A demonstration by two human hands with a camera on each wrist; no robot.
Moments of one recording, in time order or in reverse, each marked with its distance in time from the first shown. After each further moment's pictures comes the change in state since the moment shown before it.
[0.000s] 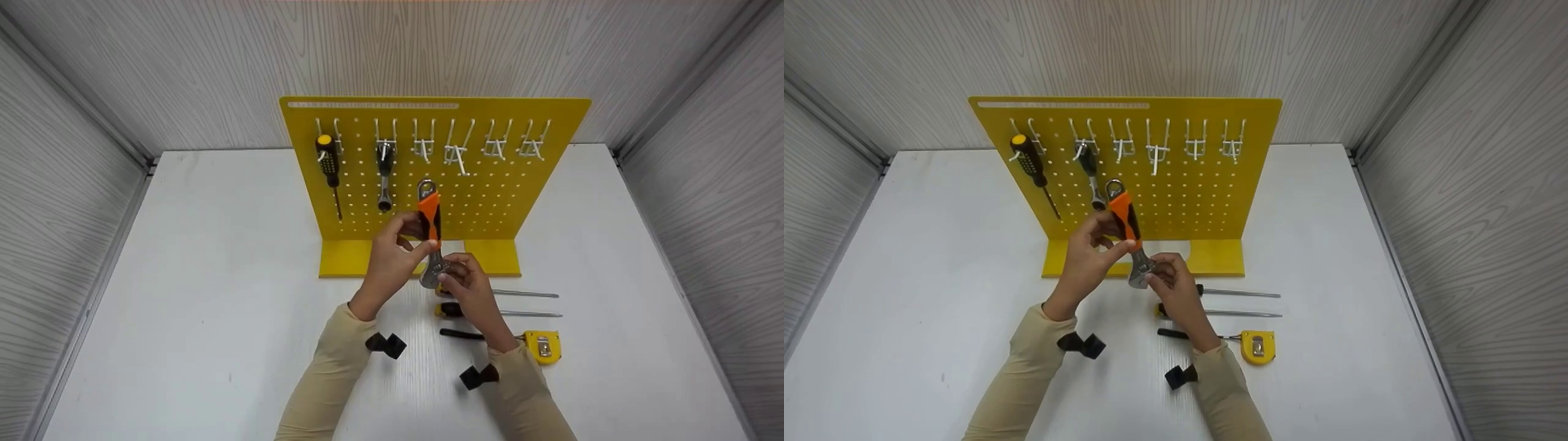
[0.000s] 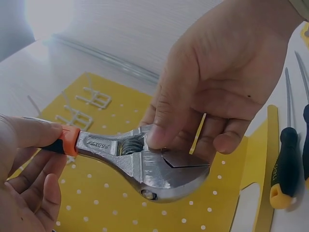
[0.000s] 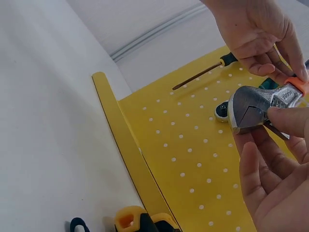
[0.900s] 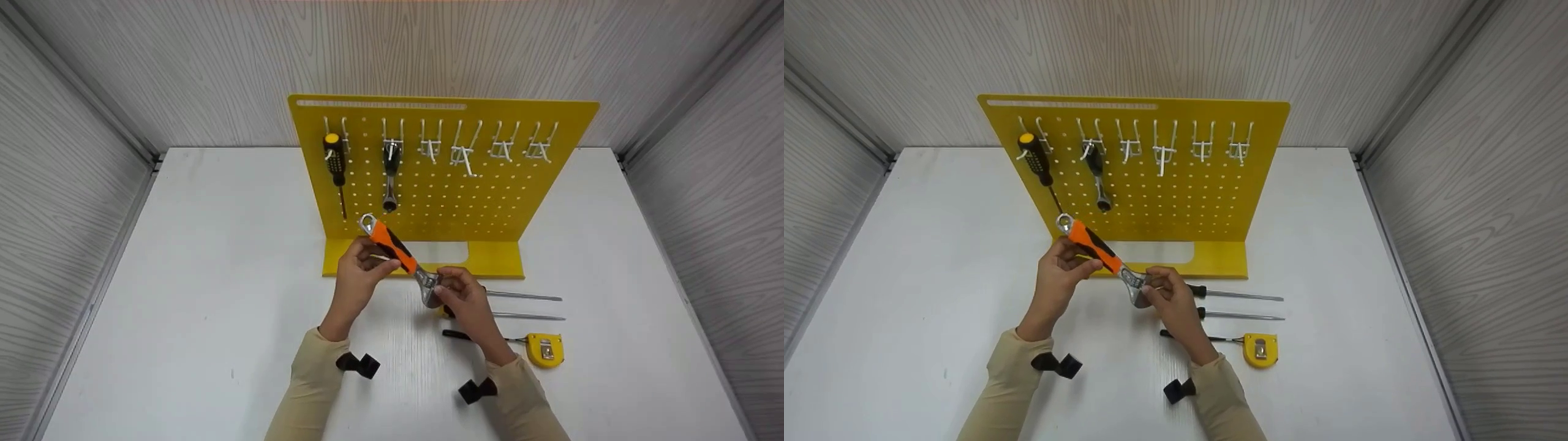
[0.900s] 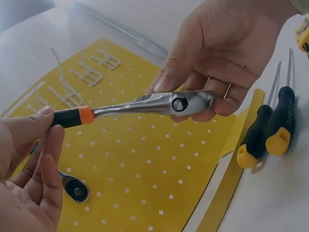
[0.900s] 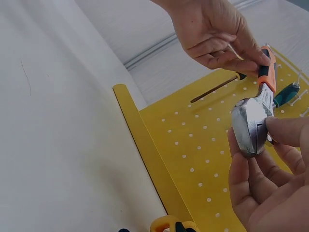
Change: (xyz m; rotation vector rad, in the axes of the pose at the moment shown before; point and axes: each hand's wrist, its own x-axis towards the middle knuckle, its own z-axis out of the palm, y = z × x) left_hand -0.035 -0.040 -0.040 -0.256 0.095 -0.190; right_hand -0.013 0.009 0.010 -0.006 -0.040 0.032
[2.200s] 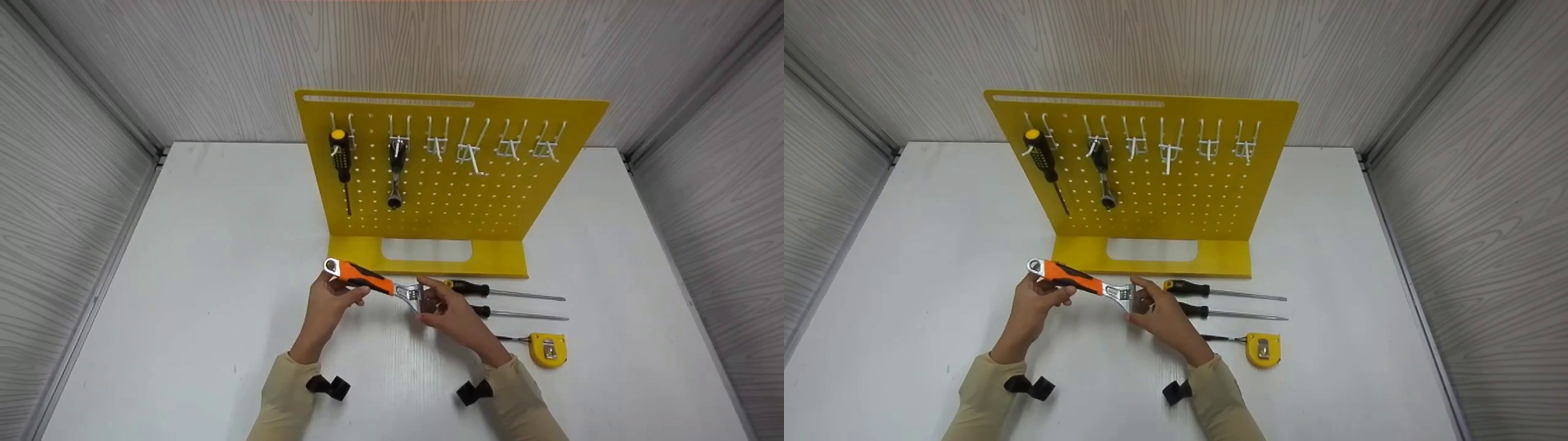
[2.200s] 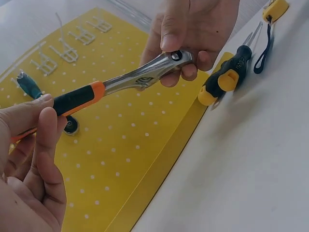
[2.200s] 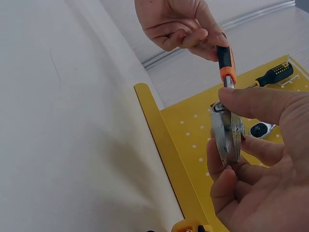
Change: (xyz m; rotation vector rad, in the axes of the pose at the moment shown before) left_hand -0.036 -0.036 -0.051 0.040 0.078 -0.232; right_hand -0.002 0.009 0.012 -0.391 -0.247 0.118
